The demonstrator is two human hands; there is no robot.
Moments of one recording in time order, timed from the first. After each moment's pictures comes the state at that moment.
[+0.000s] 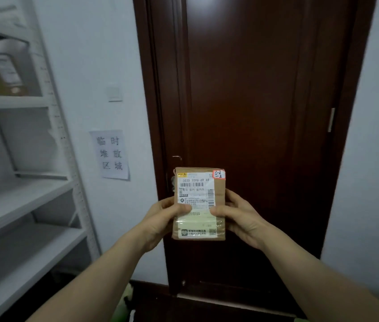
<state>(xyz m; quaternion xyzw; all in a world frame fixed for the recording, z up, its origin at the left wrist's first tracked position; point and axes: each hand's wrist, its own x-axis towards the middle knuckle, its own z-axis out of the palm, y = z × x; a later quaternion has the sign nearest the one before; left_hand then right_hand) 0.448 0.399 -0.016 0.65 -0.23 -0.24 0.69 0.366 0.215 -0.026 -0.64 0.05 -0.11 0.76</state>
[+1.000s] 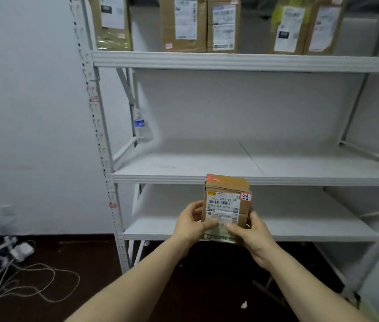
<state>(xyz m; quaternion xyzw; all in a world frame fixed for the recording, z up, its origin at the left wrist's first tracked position) 0.276 0.990 -0.122 0.69 0.27 0.28 0.61 0.386 0.867 -0.123 -0.62 -0.25 0.31 0.68</state>
